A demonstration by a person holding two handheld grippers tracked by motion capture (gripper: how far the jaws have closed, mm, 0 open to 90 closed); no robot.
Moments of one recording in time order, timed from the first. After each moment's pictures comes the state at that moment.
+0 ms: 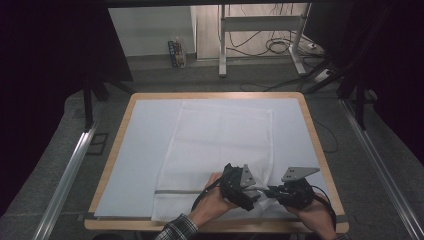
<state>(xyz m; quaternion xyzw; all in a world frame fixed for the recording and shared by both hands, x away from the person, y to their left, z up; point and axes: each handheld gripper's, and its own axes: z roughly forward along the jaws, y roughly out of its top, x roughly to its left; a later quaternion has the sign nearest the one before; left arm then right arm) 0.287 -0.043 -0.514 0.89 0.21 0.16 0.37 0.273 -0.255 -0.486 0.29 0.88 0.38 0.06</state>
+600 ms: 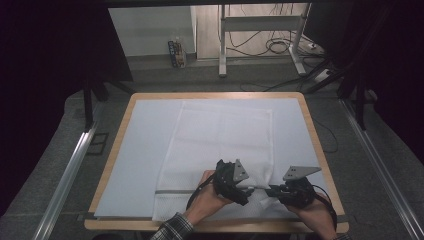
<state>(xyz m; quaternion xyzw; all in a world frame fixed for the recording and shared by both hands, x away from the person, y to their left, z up) 0.292 -0.020 -0.509 0.88 0.24 0.16 0.37 0.275 -0.259 -0.487 0.30 0.87 0.38 0.06</state>
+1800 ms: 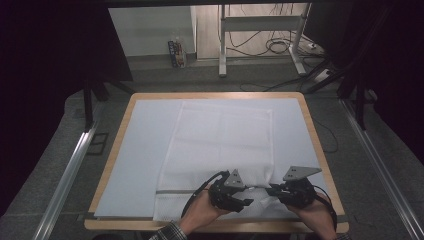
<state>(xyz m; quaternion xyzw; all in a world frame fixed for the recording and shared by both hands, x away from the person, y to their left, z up) 0.270 -0.014 -0.507 0.89 0.21 0.03 0.41 0.273 -0.258 -0.485 0.30 0.87 0.38 0.08</state>
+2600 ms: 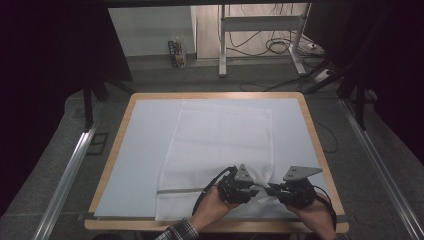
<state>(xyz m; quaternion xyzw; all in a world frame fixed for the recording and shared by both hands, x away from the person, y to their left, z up) 0.283 -0.036 -0.509 0.88 0.25 0.05 0.41 0.272 -0.257 -0.483 0.30 0.87 0.39 0.08</state>
